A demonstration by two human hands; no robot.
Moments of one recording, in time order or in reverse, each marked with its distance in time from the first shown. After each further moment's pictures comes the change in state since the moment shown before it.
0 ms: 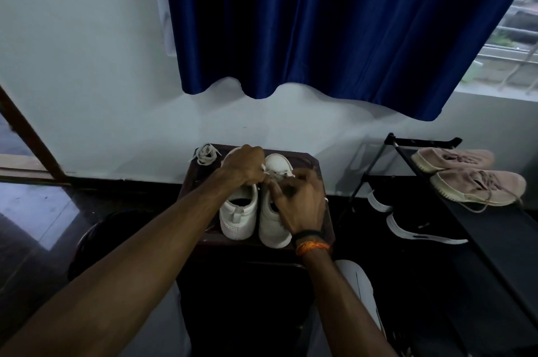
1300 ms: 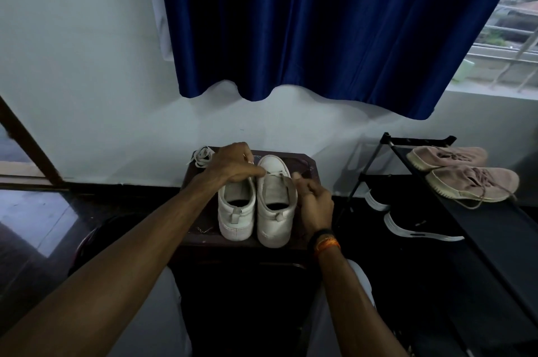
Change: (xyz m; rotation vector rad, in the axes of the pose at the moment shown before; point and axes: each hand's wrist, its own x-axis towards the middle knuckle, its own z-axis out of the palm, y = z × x) left_hand -0.017 -0.015 -0.011 -0.373 0.095 -0.108; right_hand 0.001 0.025 -0.014 0.551 0.006 0.391
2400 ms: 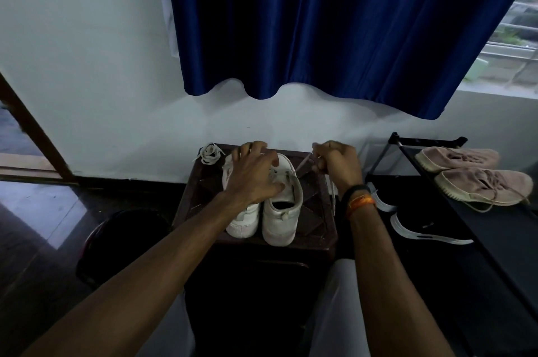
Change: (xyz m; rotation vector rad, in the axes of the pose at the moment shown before) left_hand -0.022 0.004 0.045 0.329 0.224 0.338; right_hand 0.052 -0.070 -0.031 0.044 -0.185 -0.016
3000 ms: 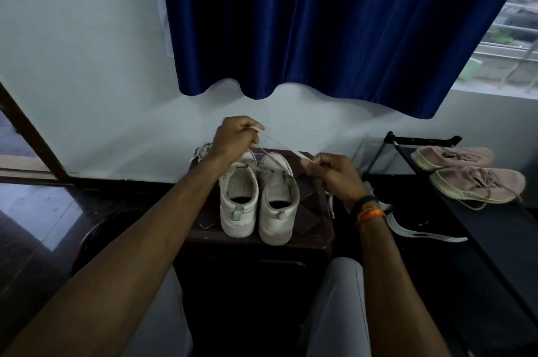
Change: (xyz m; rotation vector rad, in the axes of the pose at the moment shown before) left_hand 0.041 -0.016 -0.054 -0.836 0.068 -0.339; right_hand -0.013 0.011 -0.018 -0.129 -0.285 -0.096
